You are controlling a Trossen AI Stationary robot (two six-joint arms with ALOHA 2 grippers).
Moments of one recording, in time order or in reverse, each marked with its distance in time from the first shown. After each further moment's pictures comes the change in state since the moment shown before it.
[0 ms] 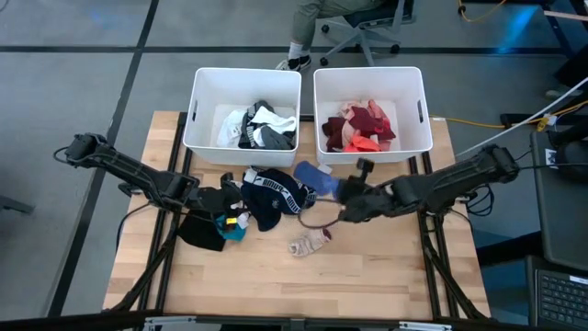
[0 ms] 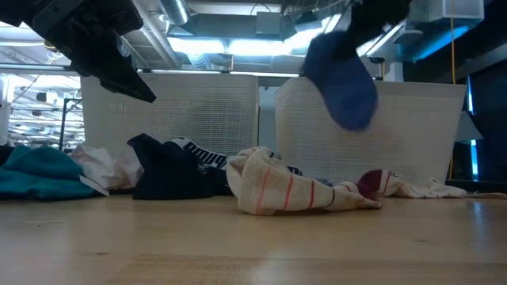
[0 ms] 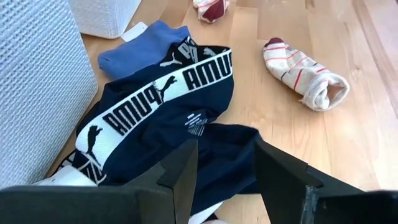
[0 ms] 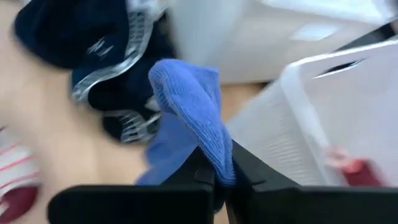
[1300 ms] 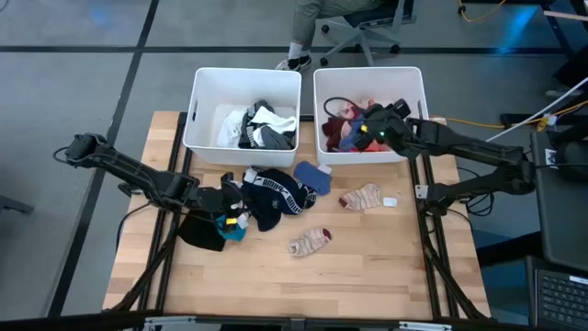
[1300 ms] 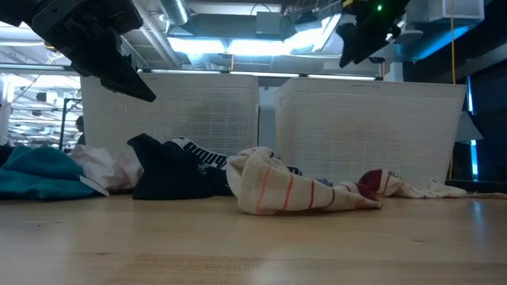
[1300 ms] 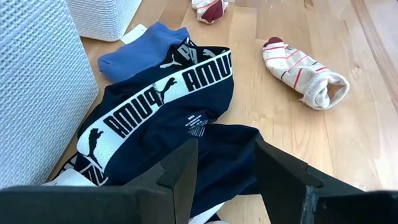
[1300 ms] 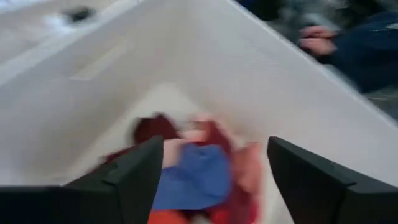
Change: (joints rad) left arm 0.000 0.000 0.000 0.003 0.000 0.019; right arm -0.608 -0.220 0.019 0.019 0.018 -0.093
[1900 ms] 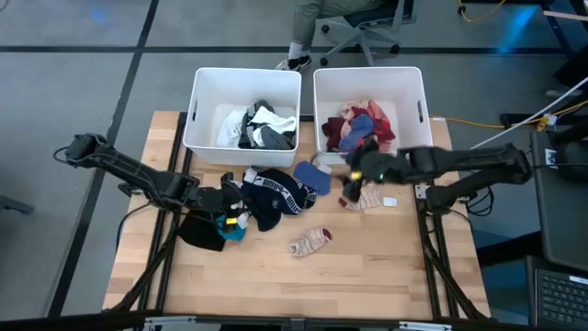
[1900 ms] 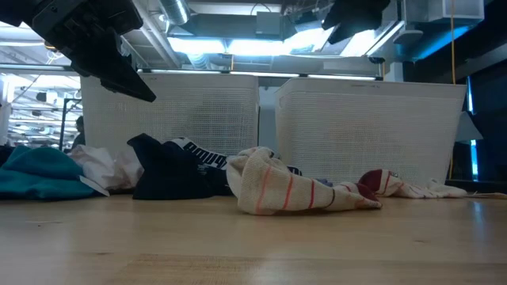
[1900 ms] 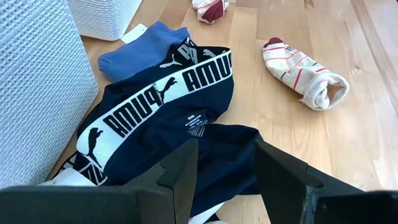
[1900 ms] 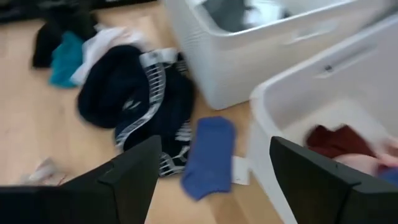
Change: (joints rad) left arm 0.000 0.000 0.000 0.000 0.000 -0.007; right arm 0.368 0.046 0.042 0.028 -0.336 0.133
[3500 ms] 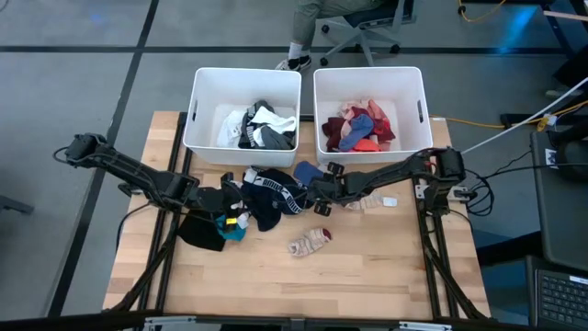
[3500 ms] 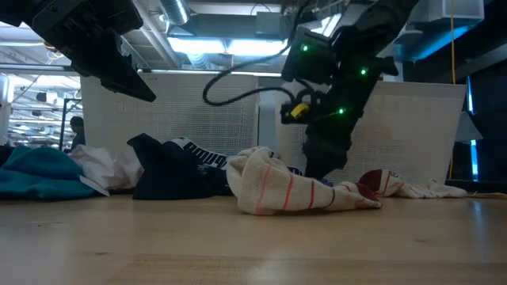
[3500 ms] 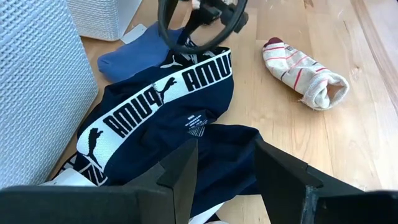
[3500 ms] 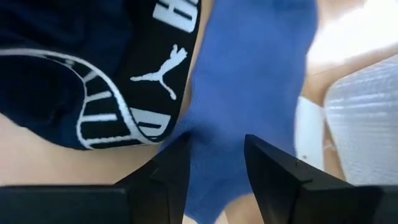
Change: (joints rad) left arm 0.000 0.000 0.000 0.000 0.000 0.003; right arm -0.070 0.608 -0.199 0.369 0.014 -0.110
